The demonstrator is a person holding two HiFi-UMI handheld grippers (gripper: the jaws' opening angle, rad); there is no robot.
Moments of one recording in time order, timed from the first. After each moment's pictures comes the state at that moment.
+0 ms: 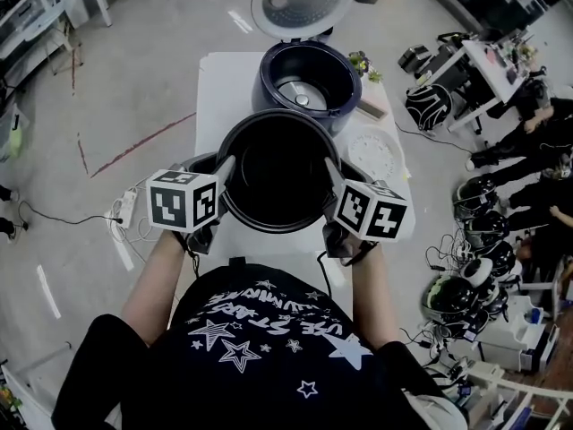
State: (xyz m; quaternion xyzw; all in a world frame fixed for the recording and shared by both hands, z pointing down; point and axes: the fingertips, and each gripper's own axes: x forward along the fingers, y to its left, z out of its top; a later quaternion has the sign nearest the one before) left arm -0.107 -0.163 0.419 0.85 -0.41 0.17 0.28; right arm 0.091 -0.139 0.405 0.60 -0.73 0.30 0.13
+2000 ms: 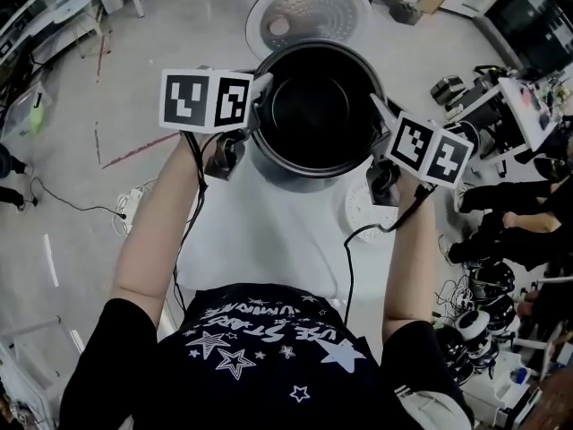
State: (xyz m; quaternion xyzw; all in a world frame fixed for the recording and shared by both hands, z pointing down) left arm -0.010 -0.372 0.304 0.86 -0.45 0.11 0.24; right arm 0.182 -0.360 0.298 0.55 -0.80 0.22 0.11
